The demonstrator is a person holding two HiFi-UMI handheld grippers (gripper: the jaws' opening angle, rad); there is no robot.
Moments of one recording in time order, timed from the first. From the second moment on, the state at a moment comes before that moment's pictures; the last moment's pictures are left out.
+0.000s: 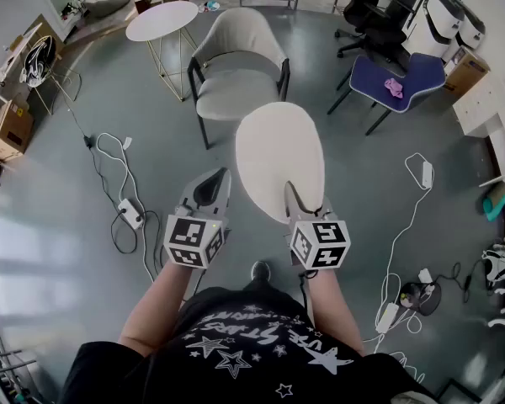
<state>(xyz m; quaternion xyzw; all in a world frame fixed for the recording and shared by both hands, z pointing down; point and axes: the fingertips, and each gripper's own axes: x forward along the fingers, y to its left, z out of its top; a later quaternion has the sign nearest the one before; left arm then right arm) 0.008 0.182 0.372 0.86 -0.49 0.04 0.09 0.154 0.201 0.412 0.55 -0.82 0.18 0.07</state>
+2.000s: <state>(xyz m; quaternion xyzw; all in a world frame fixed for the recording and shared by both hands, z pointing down) -0.050 0.096 0.392 0.82 -0.55 0.04 0.11 0.160 0.095 0.434 0.53 -0.81 0.23 0.06</state>
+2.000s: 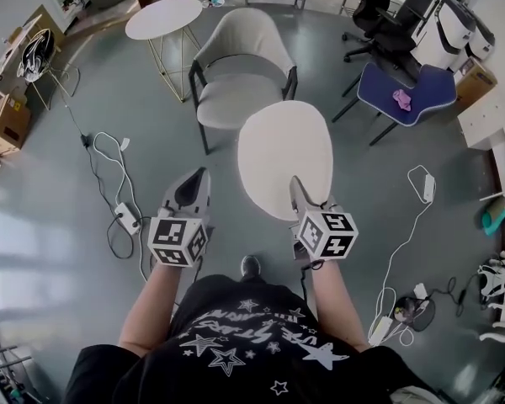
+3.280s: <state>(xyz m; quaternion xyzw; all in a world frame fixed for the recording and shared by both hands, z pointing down) -0.133 -0.173 0.431 0.84 -0.51 0.06 0.15 0.089 -0.149 0.459 0.58 -0.76 0.27 0.08</state>
